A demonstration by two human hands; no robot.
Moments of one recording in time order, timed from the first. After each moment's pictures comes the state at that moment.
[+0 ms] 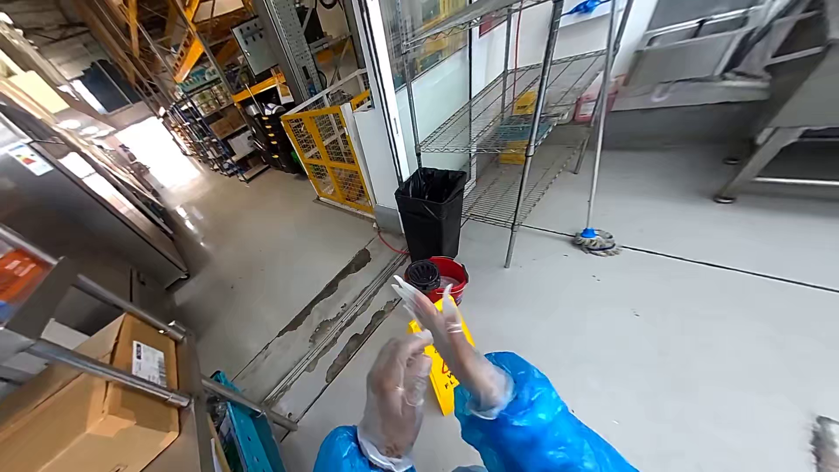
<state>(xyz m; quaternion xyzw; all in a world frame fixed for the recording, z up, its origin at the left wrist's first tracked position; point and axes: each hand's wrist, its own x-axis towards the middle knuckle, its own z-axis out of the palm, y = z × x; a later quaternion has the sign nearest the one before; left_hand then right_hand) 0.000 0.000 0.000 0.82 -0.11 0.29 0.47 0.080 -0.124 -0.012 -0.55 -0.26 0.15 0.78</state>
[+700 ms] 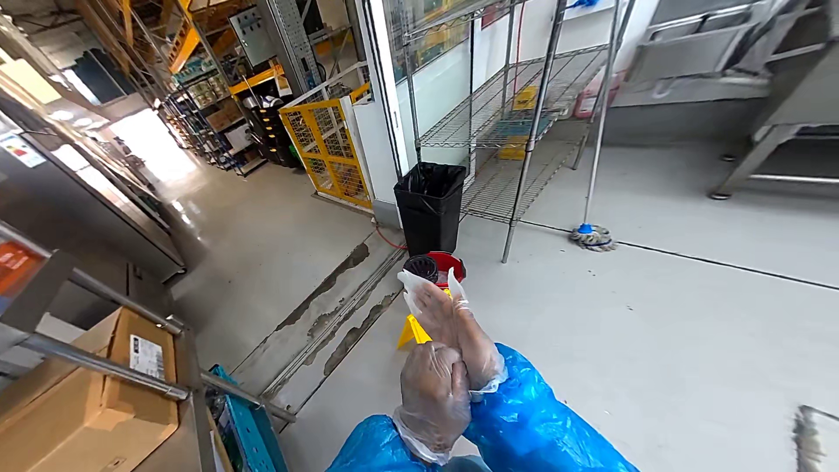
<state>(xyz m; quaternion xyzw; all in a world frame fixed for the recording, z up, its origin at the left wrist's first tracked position) 0.017 -0.047 -0.036 0.85 -0.11 0.42 0.30 0.085 -0.119 -0.012 -0.44 -0.16 0.16 0.87</state>
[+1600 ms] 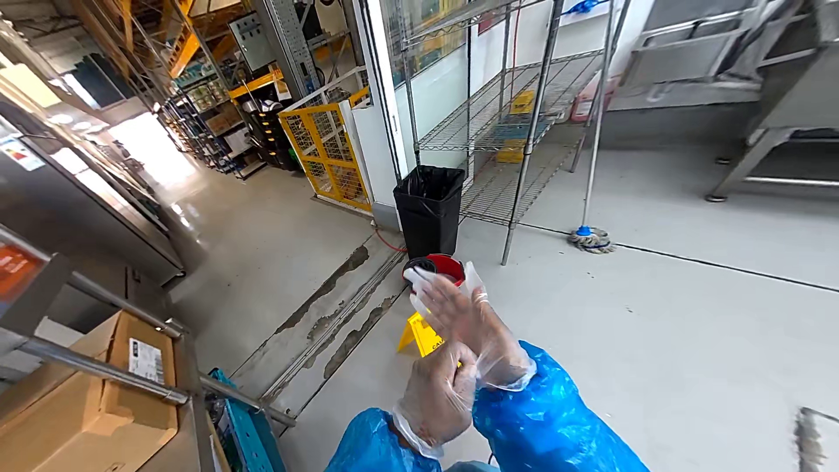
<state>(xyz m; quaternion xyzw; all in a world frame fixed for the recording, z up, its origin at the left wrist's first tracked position) 0.015 -0.035 -0.002 0.83 -0.16 0.18 0.50 0.097 -0.133 0.000 -0.37 -0.16 0.20 0.89</state>
